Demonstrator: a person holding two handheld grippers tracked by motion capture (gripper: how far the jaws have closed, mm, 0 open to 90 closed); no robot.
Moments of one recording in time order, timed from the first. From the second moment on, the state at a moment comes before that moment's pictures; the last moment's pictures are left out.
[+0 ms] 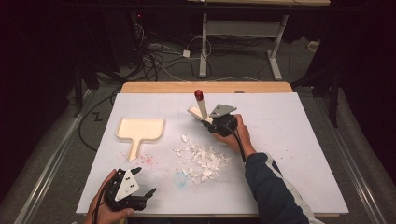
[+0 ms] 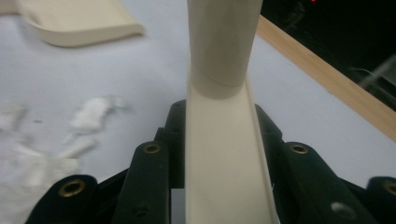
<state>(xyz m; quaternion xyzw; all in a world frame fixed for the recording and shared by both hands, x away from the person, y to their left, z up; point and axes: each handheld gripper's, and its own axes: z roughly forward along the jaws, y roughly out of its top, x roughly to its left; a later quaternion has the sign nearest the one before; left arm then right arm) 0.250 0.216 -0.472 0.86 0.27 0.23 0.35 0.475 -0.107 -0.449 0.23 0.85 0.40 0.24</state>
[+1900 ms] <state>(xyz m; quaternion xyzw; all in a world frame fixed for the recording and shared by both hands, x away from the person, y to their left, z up) 0.246 0.206 -0.469 0.86 0.27 0.24 0.35 0.337 -0.170 -0.435 0.37 0.82 0.36 0.26</state>
